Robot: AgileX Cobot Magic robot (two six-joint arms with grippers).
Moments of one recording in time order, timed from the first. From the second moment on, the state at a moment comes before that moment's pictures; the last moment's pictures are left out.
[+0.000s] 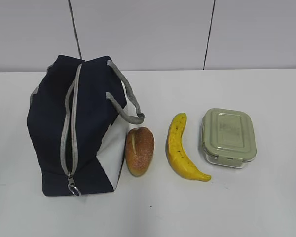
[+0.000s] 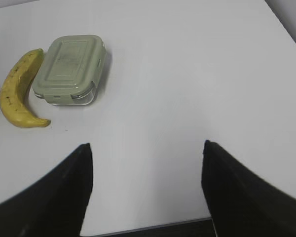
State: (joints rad) left arm -0.03 0.31 -0.72 0.06 1.03 -0.16; right arm -0.08 -0.01 -0.51 -0.05 1.14 0.06
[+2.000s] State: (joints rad) left arm -0.11 1.74 -1.51 -0.42 1.16 0.10; right arm -0.08 -0.01 -0.51 -0.05 1.14 0.06
